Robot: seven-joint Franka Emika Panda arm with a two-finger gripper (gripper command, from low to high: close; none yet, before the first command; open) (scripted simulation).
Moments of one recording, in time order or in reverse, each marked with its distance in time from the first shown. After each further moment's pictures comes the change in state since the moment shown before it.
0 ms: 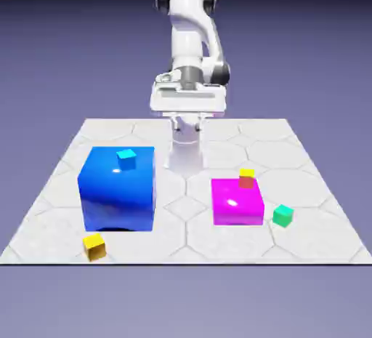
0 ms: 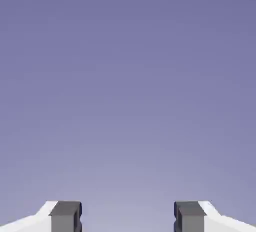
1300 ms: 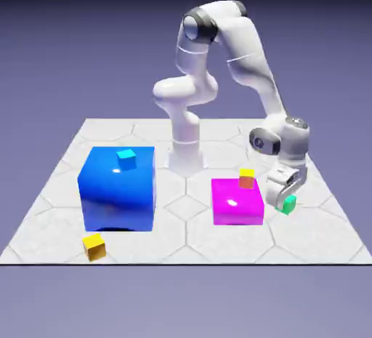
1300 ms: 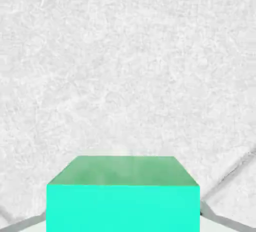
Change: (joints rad) arm 0.358 0.744 0.299 0.299 -0.183 -0.325 0.060
